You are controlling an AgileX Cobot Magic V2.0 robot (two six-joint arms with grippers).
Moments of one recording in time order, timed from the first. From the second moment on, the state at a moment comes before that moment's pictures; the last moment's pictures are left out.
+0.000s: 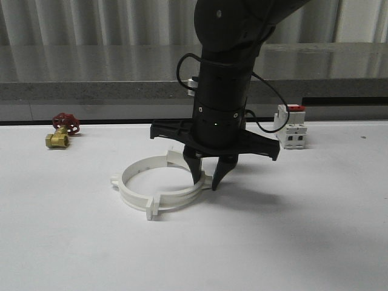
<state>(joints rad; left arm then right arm) -0.20 0.37 -0.42 0.21 0.45 -0.31 0.64 2.10 -1.50 -0.12 0.72 0.91</state>
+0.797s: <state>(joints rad) -0.20 0.37 -0.42 0.21 0.45 -0.31 0.64 2.10 -1.52 -0.14 0.76 0.78</state>
